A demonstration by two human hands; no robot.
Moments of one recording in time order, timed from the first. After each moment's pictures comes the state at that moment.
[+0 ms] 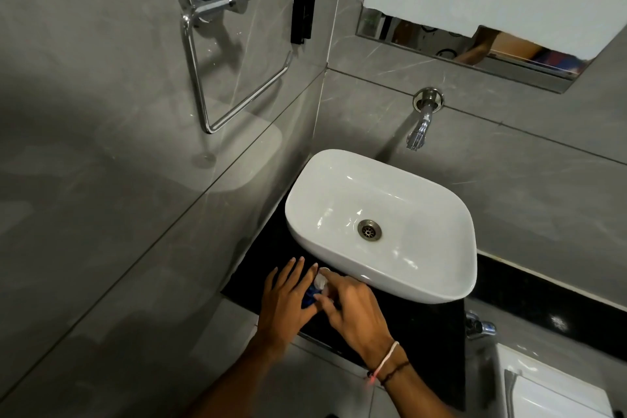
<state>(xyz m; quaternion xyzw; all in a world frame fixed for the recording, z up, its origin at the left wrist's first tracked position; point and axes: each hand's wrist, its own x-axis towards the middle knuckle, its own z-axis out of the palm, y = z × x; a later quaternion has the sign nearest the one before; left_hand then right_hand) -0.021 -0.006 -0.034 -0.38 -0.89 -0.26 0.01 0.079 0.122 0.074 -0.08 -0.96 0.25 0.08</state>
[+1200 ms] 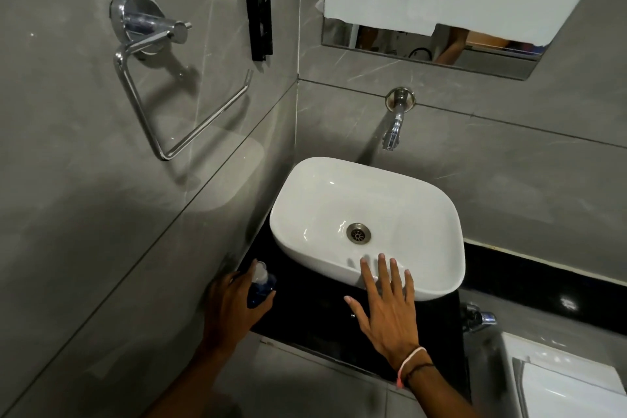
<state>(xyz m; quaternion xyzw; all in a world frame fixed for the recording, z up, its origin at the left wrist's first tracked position) -0.067 -0.062 -0.009 -0.30 -0.91 -0.26 0.10 0.111 0.186 0.026 -0.25 -0.97 0.00 0.03</state>
